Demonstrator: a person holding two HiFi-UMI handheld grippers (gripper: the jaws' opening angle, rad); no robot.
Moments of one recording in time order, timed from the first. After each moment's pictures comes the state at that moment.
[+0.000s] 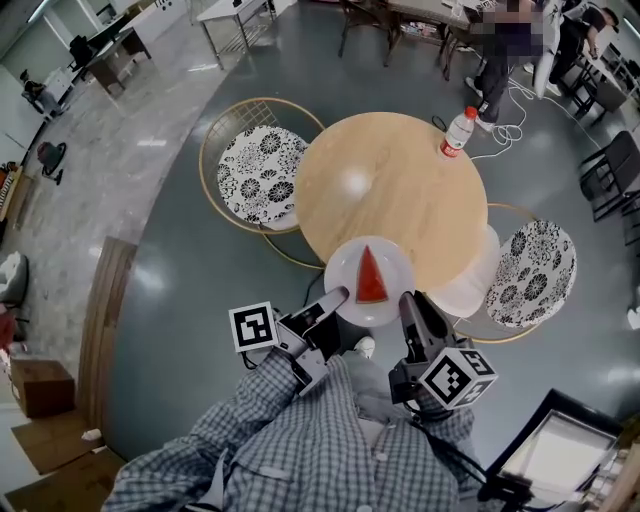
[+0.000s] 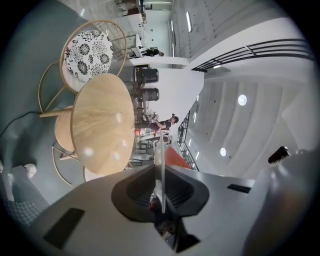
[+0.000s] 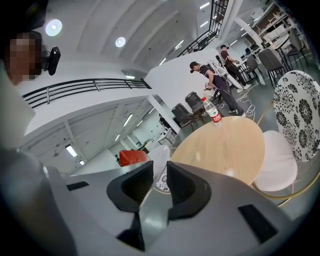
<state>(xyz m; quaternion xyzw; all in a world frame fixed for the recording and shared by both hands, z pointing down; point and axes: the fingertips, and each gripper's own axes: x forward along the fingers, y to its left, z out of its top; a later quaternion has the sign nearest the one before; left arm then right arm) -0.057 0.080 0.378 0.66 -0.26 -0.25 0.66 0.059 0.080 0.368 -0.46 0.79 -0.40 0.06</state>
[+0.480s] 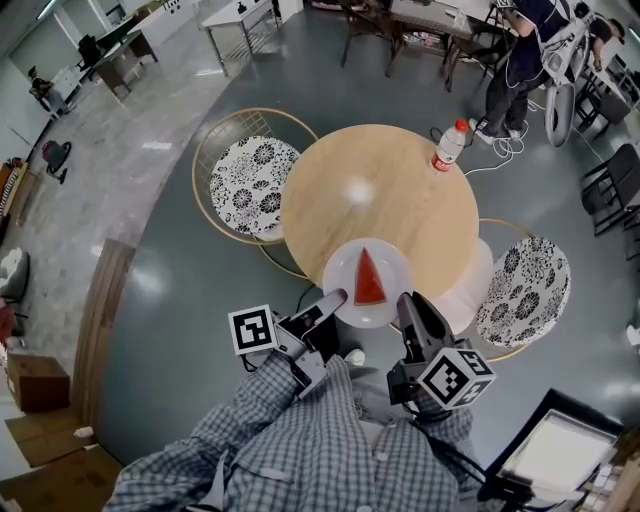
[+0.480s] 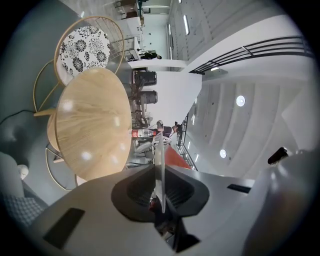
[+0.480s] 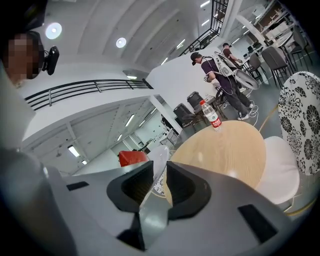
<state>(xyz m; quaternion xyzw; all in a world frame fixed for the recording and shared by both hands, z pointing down) -0.025 0.053 0.379 0.66 -0.27 -0.27 0.65 0.091 0.049 0.369 -0.45 0.80 -0.39 0.06</state>
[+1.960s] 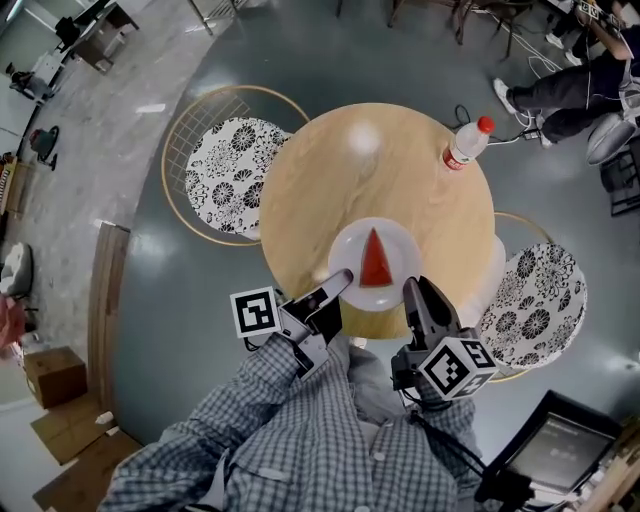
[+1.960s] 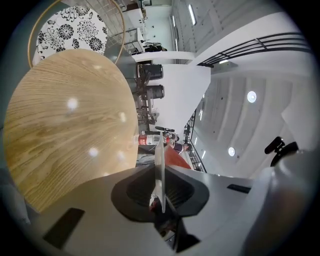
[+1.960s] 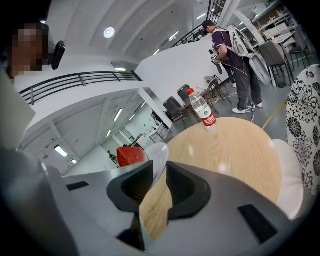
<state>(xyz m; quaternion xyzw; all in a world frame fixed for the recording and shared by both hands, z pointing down) -0.002 -0.092 0.434 0.64 -0.27 -0.23 0.68 0.114 -0.090 0.431 -0.48 0.77 -0.43 0.02</state>
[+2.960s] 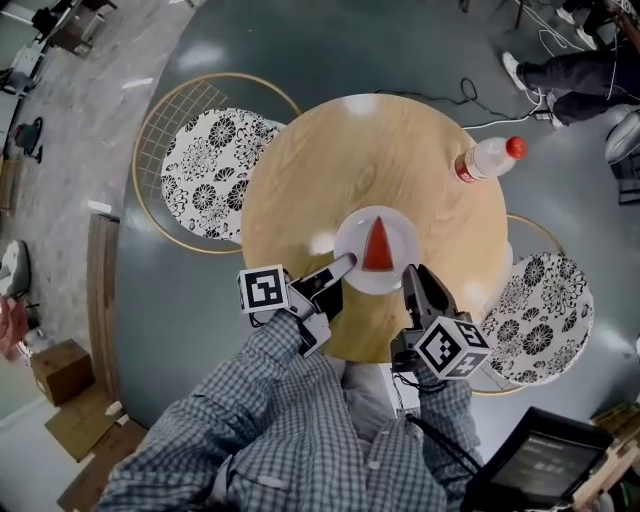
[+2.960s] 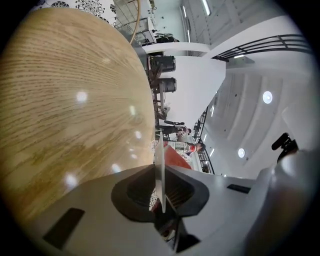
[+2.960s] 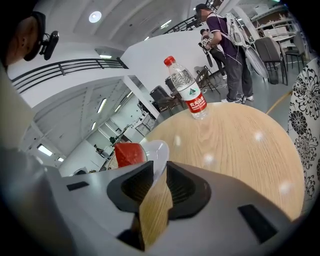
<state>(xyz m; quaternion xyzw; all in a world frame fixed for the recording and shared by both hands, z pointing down) 0.000 -0.187 0.527 0.62 -0.26 -0.18 0.72 0.115 -0.176 0.526 -0.51 0.72 -0.47 -0.05</state>
